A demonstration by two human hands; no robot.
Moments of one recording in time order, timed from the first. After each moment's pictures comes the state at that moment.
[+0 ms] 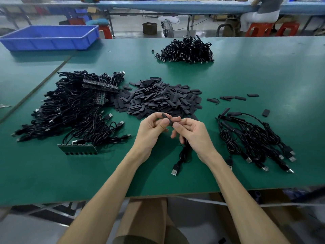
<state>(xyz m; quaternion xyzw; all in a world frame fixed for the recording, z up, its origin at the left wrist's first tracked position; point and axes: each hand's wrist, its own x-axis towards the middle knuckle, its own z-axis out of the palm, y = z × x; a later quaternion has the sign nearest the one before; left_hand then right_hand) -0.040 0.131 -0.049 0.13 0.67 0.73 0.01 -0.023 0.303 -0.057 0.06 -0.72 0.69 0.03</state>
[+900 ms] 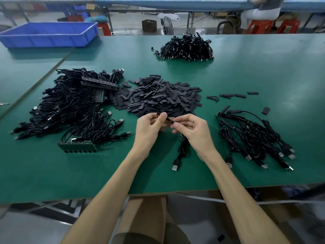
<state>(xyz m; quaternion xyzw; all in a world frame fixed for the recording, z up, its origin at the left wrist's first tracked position) -0.047 0.138 -0.056 0.06 0.70 0.72 -0.03 -0.022 0.303 -0.057 0.04 -0.73 0.68 0.09</state>
